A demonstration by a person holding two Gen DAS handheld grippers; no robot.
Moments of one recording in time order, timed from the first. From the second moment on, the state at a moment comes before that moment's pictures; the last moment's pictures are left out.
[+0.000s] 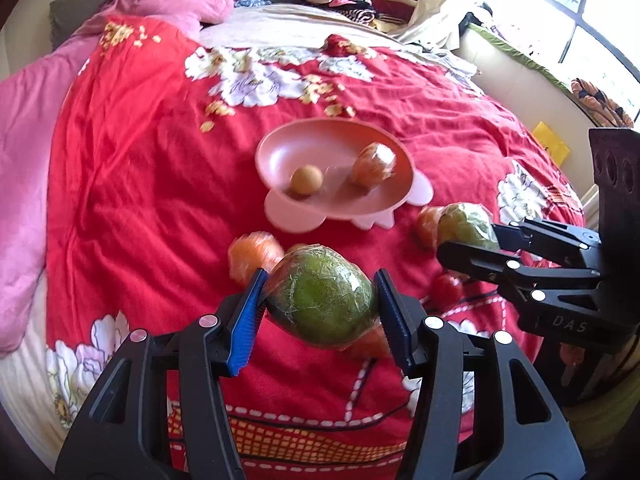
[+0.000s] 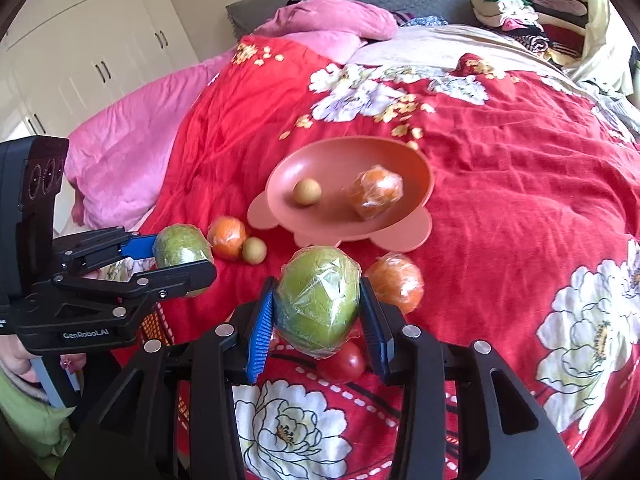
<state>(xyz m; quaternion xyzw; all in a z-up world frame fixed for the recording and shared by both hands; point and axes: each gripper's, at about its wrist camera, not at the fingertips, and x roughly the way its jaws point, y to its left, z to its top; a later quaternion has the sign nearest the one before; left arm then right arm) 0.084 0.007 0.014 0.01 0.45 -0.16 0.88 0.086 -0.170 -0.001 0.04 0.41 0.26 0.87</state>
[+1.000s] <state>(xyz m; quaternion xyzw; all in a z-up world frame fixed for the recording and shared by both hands) 0.125 -0.017 0.022 0.03 0.46 -0.16 0.87 0.108 -0.200 0.015 0.05 0.39 0.24 0.89</state>
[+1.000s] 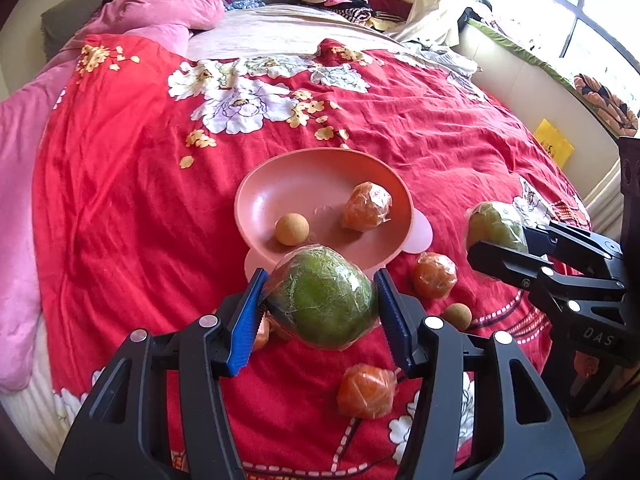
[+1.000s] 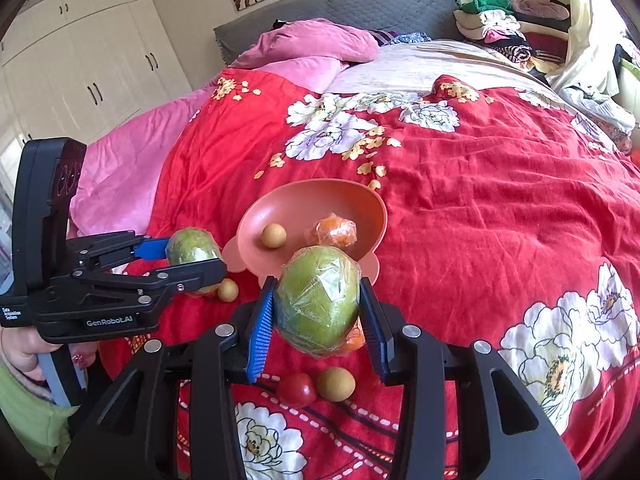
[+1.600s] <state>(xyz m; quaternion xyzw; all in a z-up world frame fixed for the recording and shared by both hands) 0.163 -0.047 0.002 0.04 0.48 -0.18 0.86 0.140 -0.215 0.014 0.06 0.39 0.22 0.89</state>
